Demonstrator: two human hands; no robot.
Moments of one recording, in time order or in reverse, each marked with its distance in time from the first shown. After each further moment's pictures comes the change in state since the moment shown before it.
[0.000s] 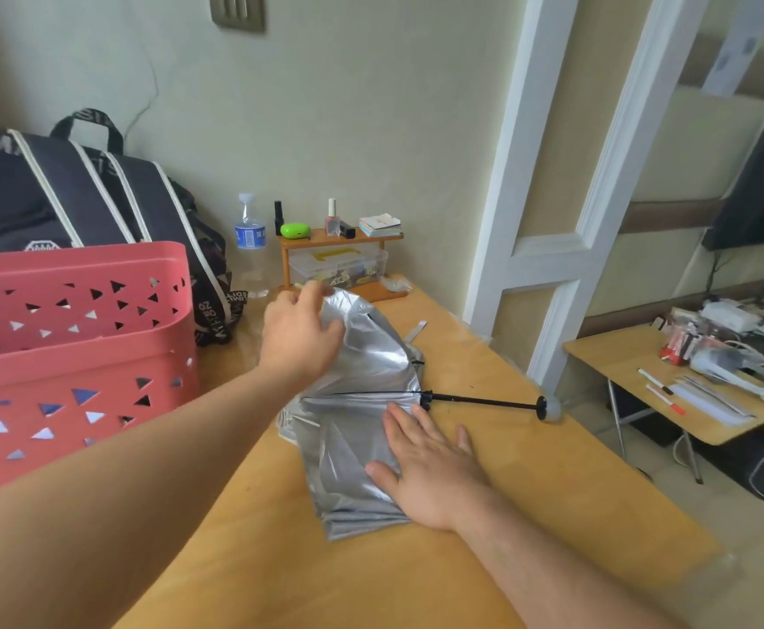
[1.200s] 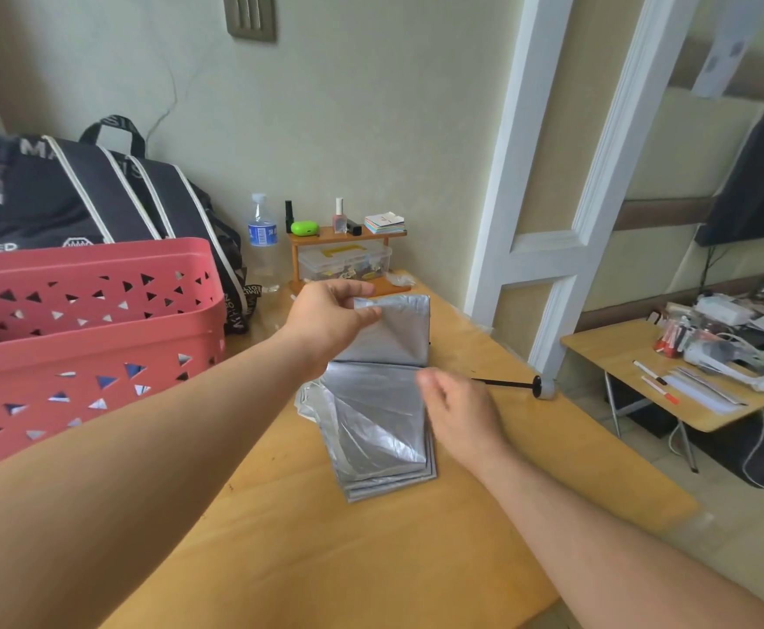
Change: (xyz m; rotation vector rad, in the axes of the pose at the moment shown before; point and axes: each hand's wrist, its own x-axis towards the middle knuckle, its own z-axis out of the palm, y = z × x) left_hand -0.028 0.034 -0.032 -0.616 -0.153 -0.114; right_hand -0.014 0.007 -0.022 0.517 0.698 -0.036
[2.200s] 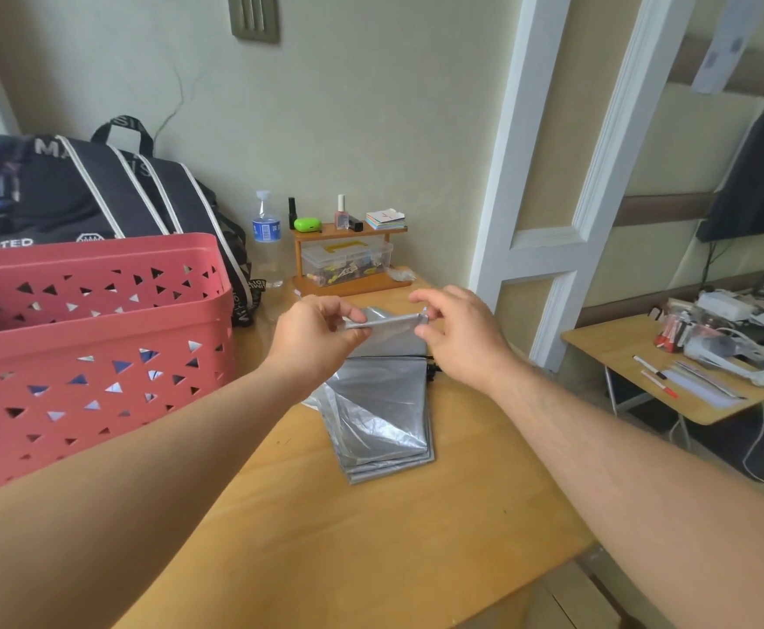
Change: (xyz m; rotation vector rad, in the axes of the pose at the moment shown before) left_hand -0.042 -0.020 -0.014 0.180 0.072 0.111; right_hand 0.053 -0.047 -0.056 -0.075 -0.064 -0.147
